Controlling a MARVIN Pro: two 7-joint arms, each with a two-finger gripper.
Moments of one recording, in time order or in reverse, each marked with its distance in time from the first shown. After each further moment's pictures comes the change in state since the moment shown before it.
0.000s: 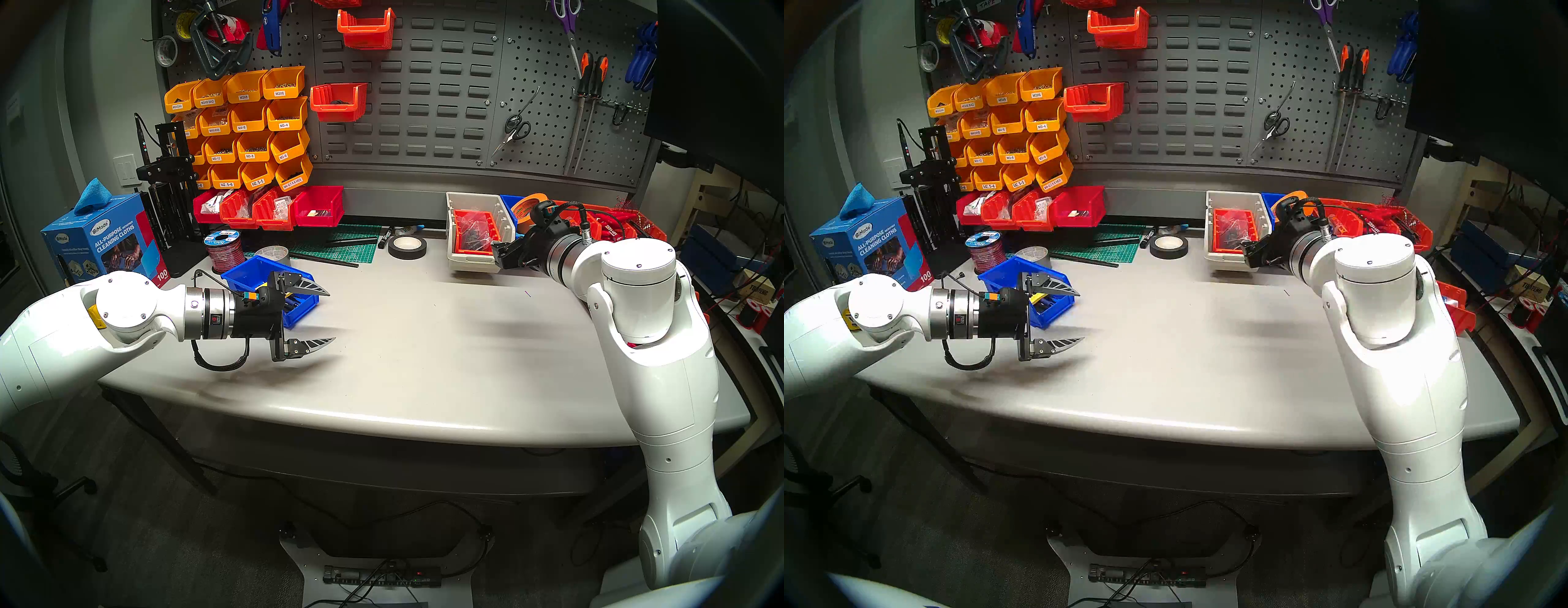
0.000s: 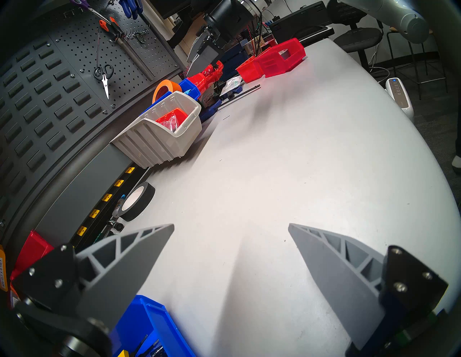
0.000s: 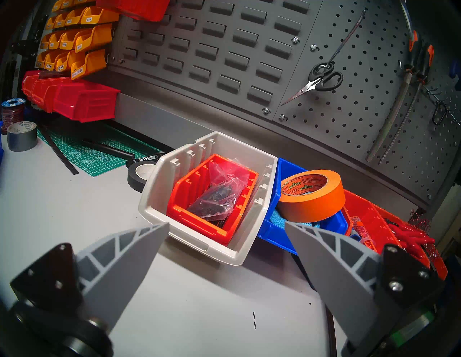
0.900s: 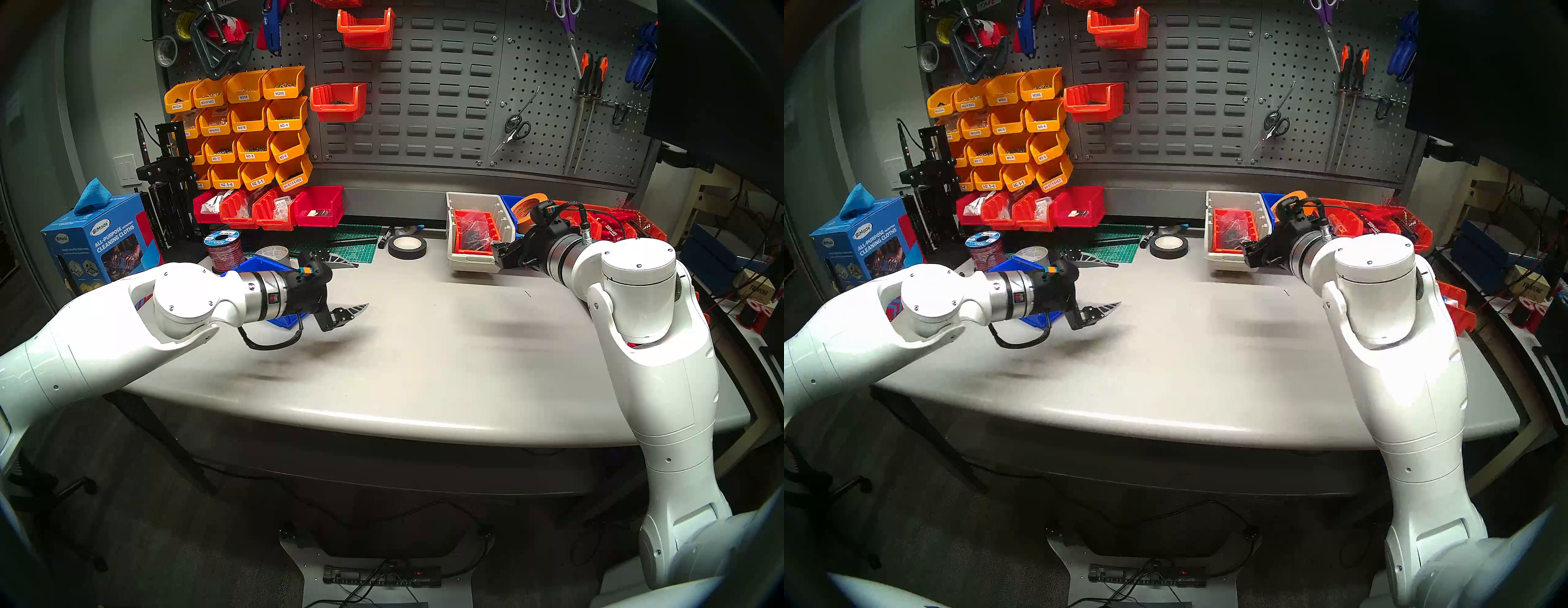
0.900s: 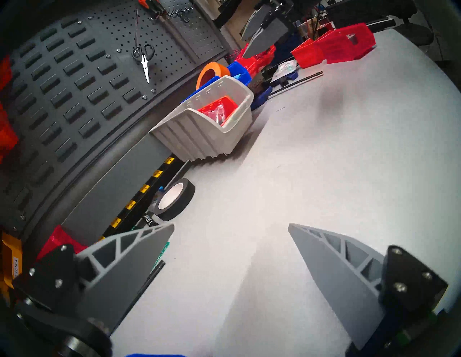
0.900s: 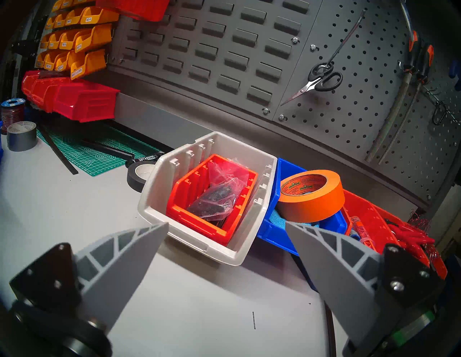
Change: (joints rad) left arm -0.045 -0.223 0.001 -0.047 0.106 0.351 0.323; right arm 0.000 0.001 0.000 0.000 0.000 -0.001 -0.001
